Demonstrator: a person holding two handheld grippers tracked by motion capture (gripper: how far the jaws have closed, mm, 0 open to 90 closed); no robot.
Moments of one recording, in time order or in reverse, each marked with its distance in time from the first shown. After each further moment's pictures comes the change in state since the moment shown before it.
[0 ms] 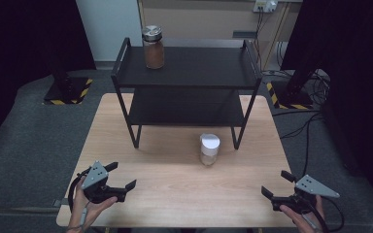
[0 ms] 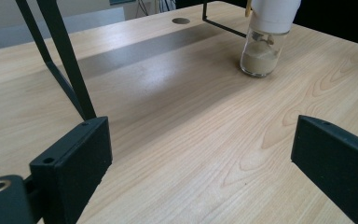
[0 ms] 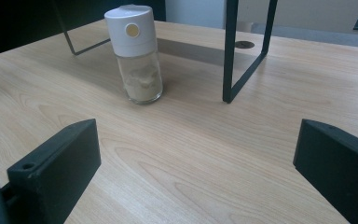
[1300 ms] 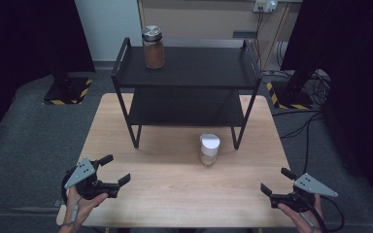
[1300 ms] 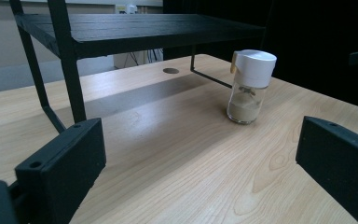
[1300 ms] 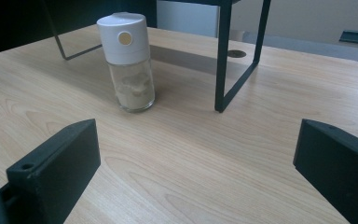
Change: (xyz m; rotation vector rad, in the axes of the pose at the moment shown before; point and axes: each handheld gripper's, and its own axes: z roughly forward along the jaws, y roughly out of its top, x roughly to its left) left arm 0.027 -0.020 -0.008 -0.202 -0.070 -0.033; right arm 0.005 -0.001 0.004 -0.026 -0.035 -0.024
